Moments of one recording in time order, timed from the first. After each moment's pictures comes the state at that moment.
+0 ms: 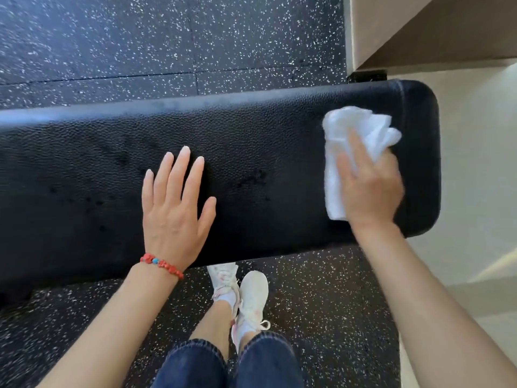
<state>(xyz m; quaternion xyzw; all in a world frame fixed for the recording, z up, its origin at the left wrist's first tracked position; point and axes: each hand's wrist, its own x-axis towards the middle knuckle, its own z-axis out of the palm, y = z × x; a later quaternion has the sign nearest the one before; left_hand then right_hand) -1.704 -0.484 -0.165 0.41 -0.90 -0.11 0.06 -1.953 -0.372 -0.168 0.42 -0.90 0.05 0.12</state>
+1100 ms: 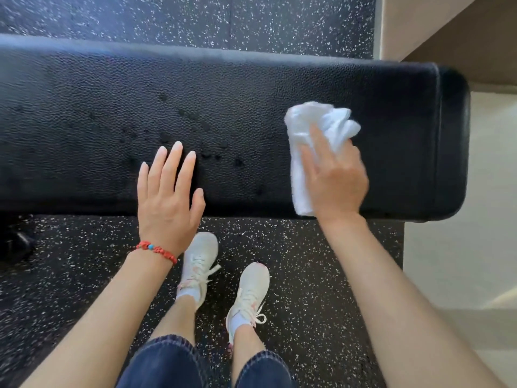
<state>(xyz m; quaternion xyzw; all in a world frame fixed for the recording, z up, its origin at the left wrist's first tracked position) -1.629 -0.440 -0.179 0.46 -0.88 -0.07 0.08 -1.864 -0.376 -0.172 0.47 -0.88 0.07 0.08</state>
